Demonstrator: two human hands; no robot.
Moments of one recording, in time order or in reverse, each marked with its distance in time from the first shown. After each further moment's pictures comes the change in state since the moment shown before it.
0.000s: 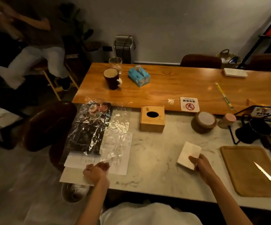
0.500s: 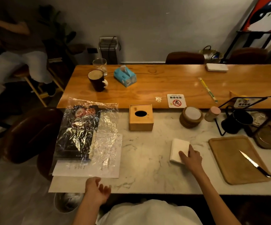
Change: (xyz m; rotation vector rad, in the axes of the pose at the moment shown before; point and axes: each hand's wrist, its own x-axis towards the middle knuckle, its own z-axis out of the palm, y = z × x) left_hand -0.040 0.005 -0.024 0.317 -0.234 -0.534; right_hand -0.013 -0.002 0.006 -0.584 0.187 -0.138
